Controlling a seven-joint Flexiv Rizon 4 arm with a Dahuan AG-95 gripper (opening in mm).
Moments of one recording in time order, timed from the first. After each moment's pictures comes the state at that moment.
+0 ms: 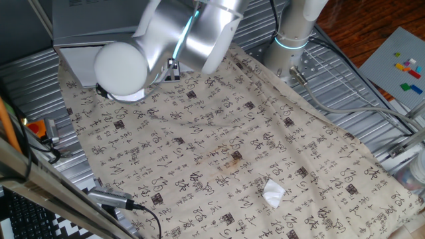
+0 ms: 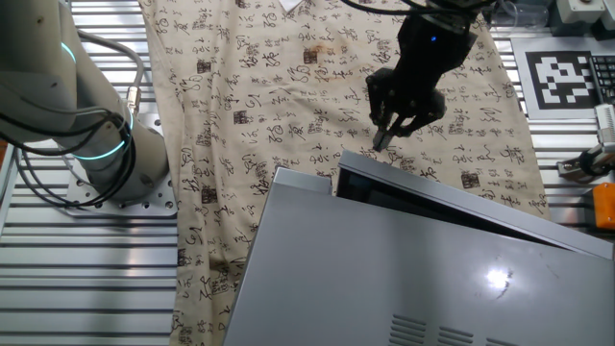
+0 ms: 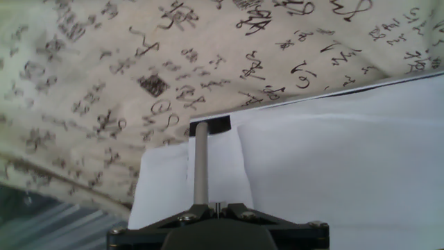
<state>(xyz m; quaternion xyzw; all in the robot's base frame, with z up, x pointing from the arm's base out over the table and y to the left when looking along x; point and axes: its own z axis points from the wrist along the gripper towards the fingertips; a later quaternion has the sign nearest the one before) 0.469 -0.063 0.224 0.47 -0.81 0.17 0.31</state>
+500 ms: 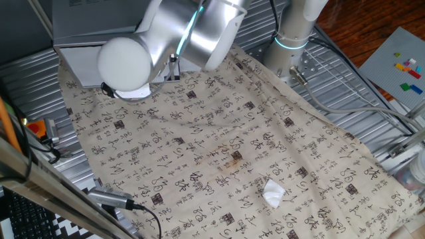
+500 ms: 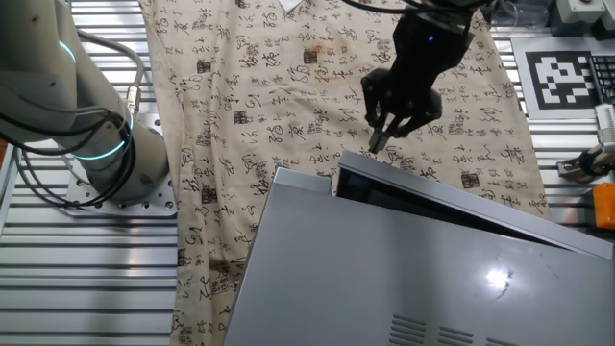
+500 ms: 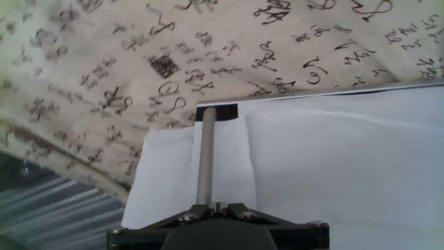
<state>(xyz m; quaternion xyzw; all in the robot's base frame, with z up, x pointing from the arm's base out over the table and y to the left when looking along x) 0.465 -0.064 0.231 0.50 -0.79 0.16 0.32</state>
